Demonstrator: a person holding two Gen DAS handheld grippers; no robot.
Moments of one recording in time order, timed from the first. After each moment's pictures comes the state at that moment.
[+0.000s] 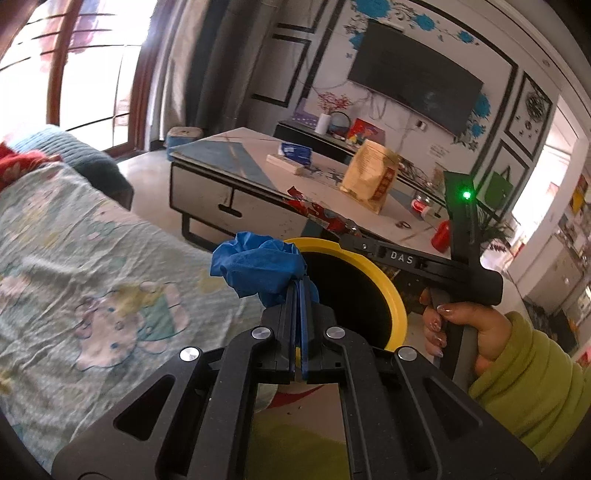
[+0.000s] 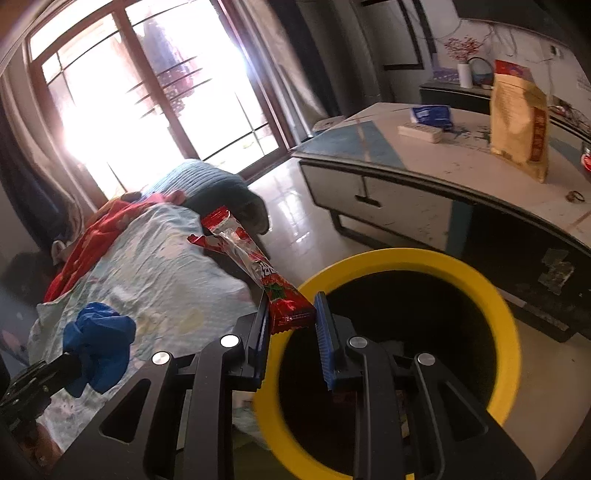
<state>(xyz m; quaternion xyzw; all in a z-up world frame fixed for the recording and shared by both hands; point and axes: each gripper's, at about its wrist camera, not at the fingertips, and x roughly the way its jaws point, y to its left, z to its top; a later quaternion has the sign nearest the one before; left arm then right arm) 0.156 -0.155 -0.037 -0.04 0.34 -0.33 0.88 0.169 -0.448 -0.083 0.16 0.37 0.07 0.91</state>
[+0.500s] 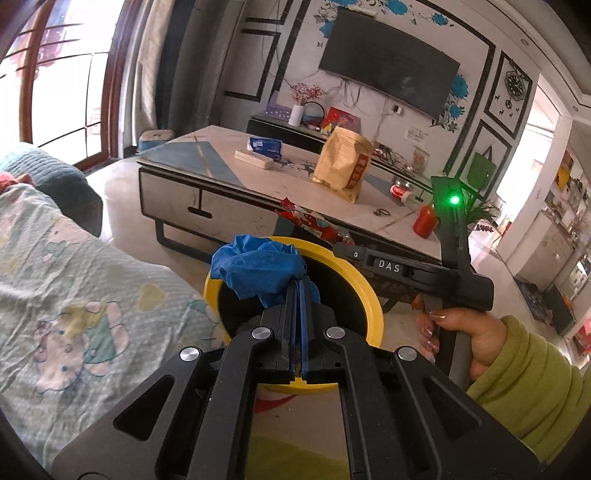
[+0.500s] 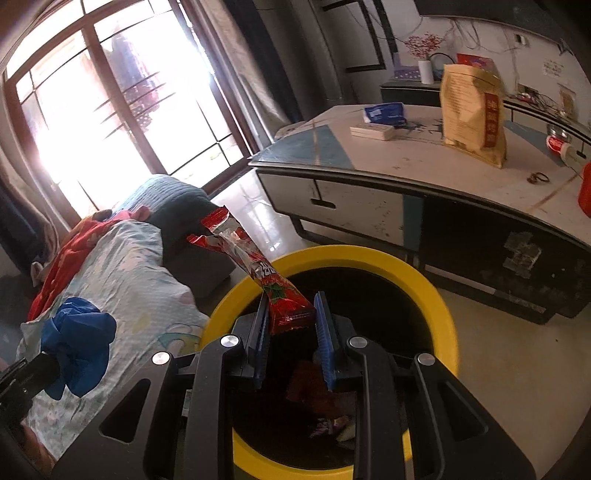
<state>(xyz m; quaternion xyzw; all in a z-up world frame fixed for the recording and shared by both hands) 0.156 -0.210 -0.045 -0.01 0.34 -0.37 0.86 0.147 -0.498 -0.095 0.17 0.37 0.01 0.91</state>
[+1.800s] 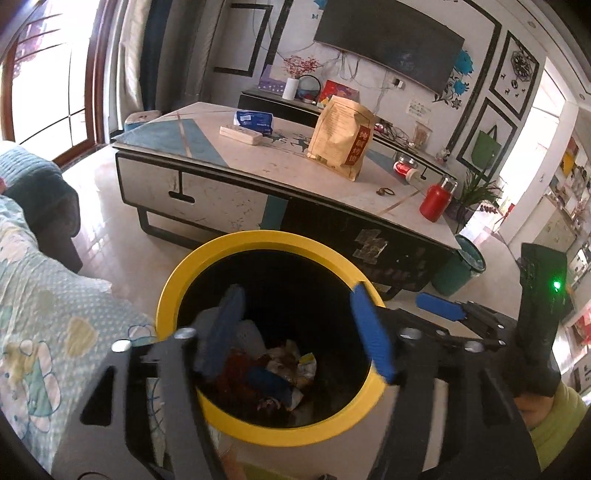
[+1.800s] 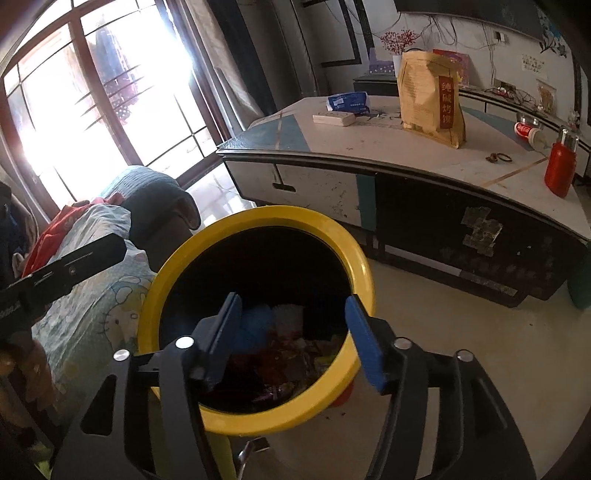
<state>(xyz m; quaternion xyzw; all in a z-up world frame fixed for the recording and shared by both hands) 0.198 -0.281 -0.075 0.01 0.38 -0.38 0.85 0.084 -0.536 -0.119 0.14 0.38 -0.03 0.91</state>
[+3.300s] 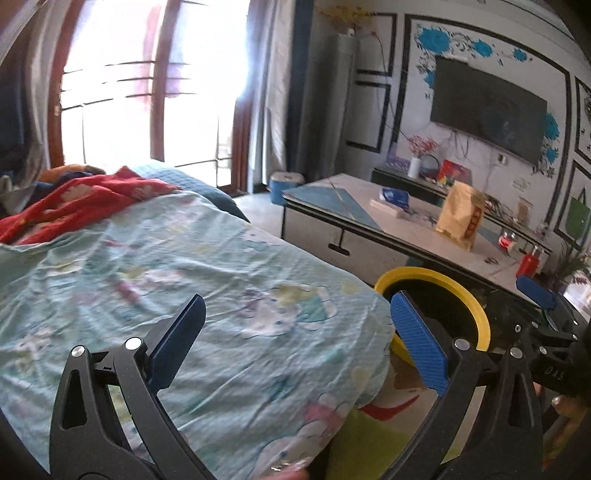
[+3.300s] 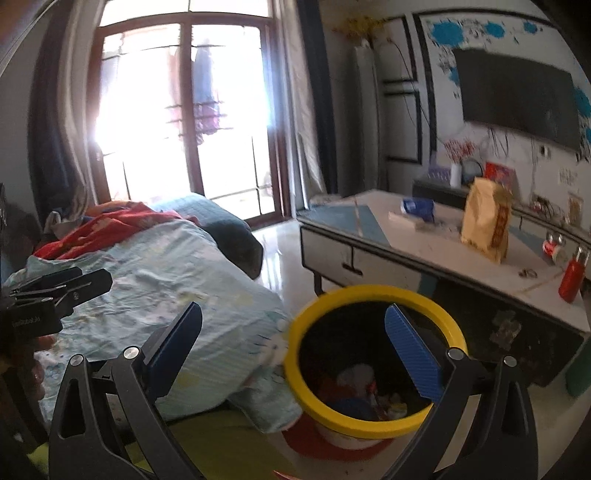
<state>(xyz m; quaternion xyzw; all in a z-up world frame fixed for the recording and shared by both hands) 0.080 -0.053 -0.016 -0.02 0.26 -0.13 0.96 0.020 -0.350 -0.042 0.02 0.21 0.05 0.98</state>
